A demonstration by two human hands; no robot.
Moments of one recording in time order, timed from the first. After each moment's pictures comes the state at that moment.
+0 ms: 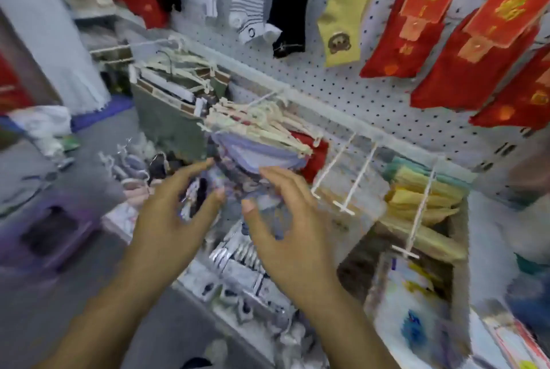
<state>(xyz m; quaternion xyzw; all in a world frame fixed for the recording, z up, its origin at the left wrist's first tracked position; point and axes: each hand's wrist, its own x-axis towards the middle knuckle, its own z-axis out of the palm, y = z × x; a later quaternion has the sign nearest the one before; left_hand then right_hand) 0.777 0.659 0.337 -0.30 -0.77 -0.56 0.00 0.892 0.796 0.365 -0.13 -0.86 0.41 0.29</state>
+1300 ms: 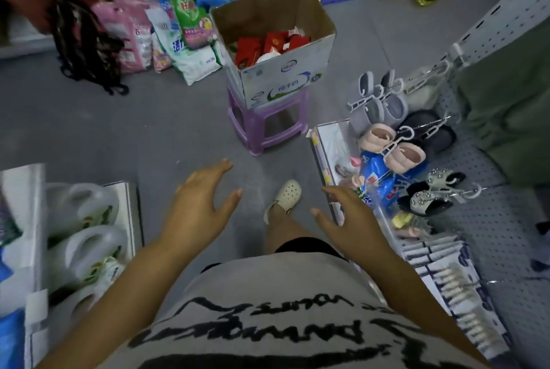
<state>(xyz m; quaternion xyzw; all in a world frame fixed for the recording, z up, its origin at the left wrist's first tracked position) 0.534 0.136 0.164 0.06 -0.94 -0.32 -0.11 0.523 0.422 0.113 0.03 -0.90 0.39 -0.16</state>
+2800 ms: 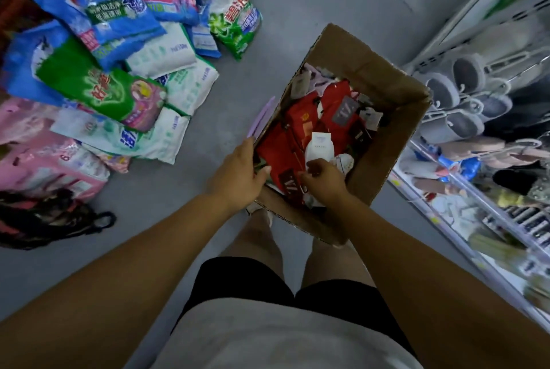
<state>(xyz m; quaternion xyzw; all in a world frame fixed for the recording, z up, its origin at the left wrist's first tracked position) -0.146 -0.039 -0.039 -0.20 -0.86 -0.24 -0.40 -0.035 0.145 -0.094 -0.44 -0.73 0.43 -0.29</state>
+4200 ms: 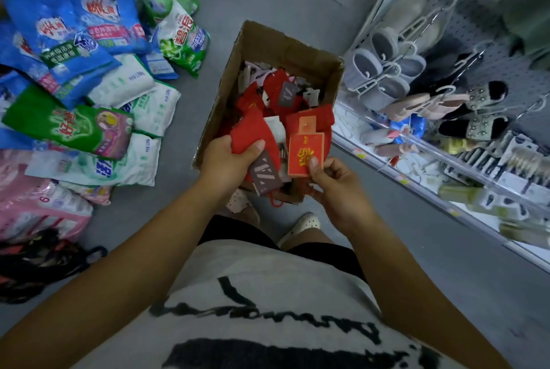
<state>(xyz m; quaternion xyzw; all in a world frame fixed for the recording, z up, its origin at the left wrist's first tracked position) -0.086 0.010 0.051 0.03 -0.74 -0.51 -0.44 0.068 0.136 0.078 -0.53 -0.45 0.72 0.03</state>
